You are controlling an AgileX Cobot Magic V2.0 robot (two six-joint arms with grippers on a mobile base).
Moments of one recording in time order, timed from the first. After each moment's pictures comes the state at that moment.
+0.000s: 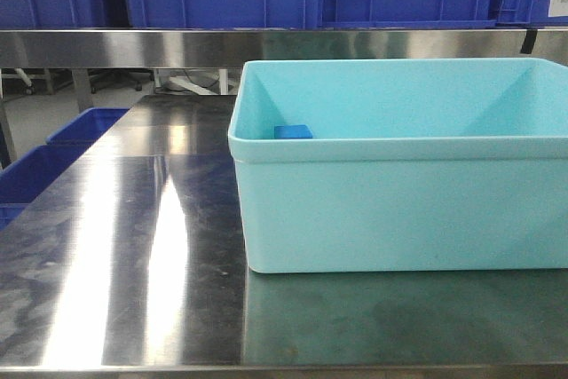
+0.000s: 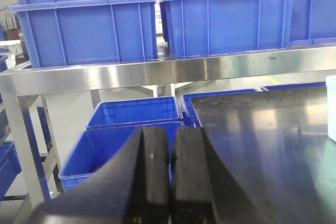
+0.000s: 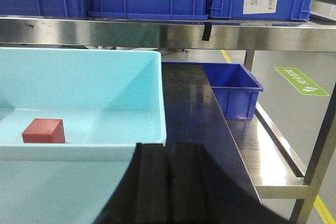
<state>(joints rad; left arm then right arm) -0.09 -0.01 0.01 -0.11 0.00 0.16 -0.03 -0.01 0.03 -0.08 0.08 0.09</state>
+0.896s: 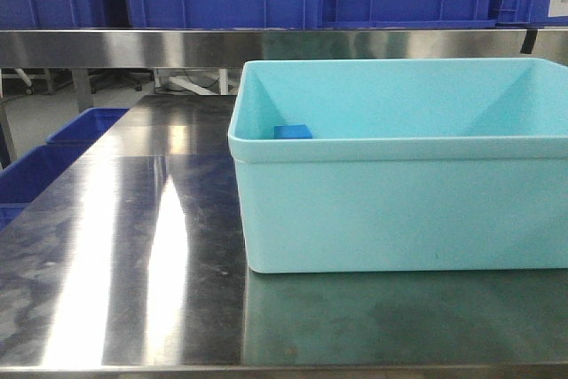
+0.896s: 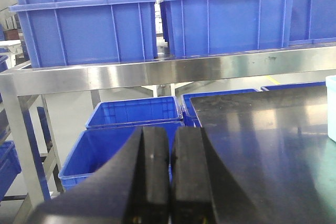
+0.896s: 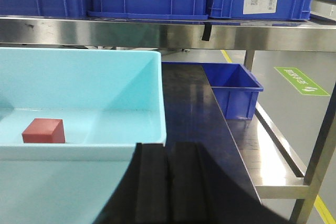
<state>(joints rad) -0.09 -0.01 0.01 -0.11 0.00 0.16 -0.03 -0.01 0.03 -0.08 0.08 0.09</state>
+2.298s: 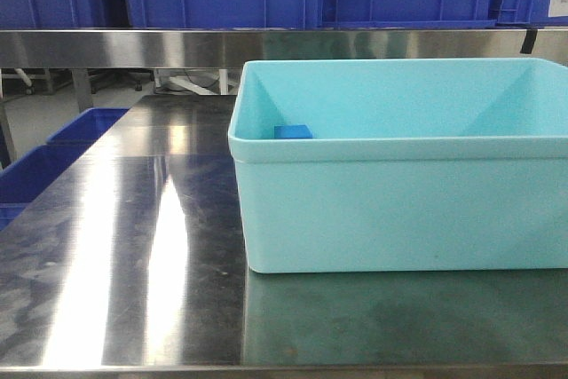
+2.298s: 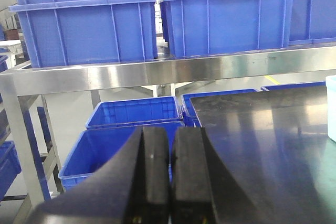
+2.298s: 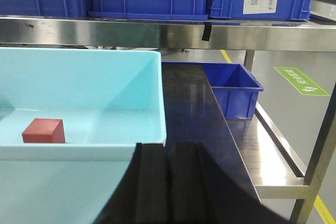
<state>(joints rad) -0.09 -0.01 0.01 -0.11 0.00 0.16 -0.03 -0.01 0.03 -0.08 0.08 0.09</state>
